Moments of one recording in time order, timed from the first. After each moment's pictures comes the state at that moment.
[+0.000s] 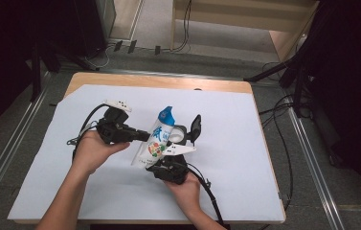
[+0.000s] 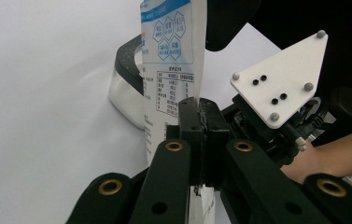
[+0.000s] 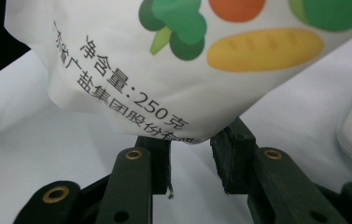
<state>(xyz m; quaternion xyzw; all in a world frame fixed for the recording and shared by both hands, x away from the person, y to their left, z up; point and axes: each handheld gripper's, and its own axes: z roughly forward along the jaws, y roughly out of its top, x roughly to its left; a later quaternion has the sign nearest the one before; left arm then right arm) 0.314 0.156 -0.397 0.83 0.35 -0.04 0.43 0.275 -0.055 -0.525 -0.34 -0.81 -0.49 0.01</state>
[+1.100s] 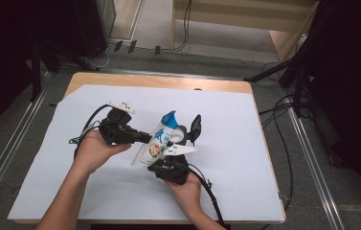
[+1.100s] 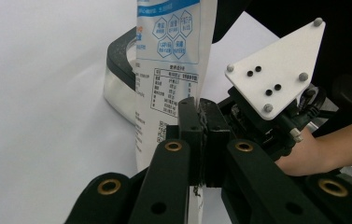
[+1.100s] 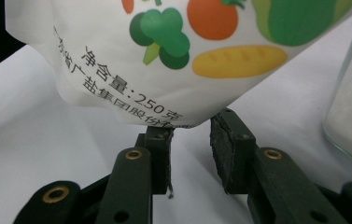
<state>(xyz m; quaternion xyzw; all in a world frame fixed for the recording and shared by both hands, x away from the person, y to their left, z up) 0.314 0.152 -0.398 0.85 0.34 -0.04 0.41 0.276 -0.059 -0.528 -0.35 -0.81 -0.48 0.00</state>
